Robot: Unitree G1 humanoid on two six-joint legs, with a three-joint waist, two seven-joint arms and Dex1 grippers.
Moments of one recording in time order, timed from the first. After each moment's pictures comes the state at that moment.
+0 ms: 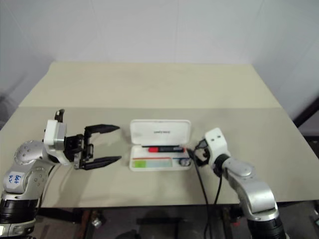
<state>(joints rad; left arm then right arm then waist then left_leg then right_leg) -0.33 0.66 0.19 -0.15 -0.65 0.15 -1.21 -0.26 -0.47 -0.04 -0.44 0.29 0.80 0.40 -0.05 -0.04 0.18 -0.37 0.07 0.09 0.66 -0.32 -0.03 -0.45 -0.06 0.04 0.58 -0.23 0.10</state>
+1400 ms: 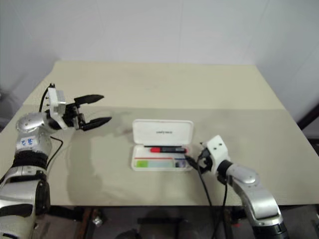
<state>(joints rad) -0.95 0.66 0.18 0.97 -0.37 -0.29 -1.36 -0.18 -0.52 -0.01 -0.32 0.28 0.55 0.53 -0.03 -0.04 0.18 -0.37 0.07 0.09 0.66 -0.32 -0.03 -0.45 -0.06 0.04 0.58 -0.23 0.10</state>
